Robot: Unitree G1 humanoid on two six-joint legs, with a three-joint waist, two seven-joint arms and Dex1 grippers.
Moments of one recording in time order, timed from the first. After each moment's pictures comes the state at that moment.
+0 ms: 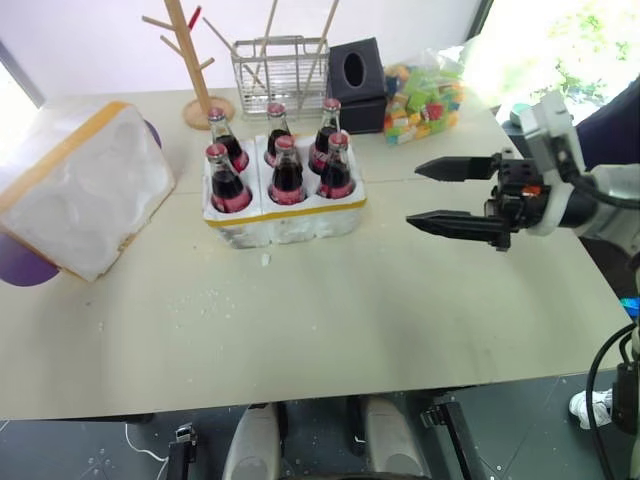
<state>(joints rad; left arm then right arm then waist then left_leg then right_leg) 0.15 1.49 0.90 0.55 -0.30 0.46 -1.49 -0.68 -0.91 -0.20 -0.31 0.81 0.92 1.08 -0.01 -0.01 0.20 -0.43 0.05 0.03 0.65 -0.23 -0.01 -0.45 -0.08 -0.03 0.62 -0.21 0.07</state>
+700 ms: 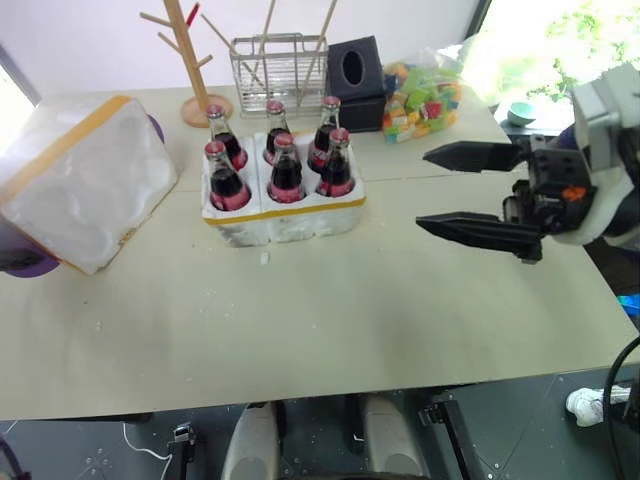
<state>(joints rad) -0.95 1.28 -0.02 1.22 0.10 0.19 -1.41 -0.62 -0.95 -0.35 -0.47 1.09 1.00 0.89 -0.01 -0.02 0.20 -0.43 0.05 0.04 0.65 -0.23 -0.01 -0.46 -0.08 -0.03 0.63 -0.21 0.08</state>
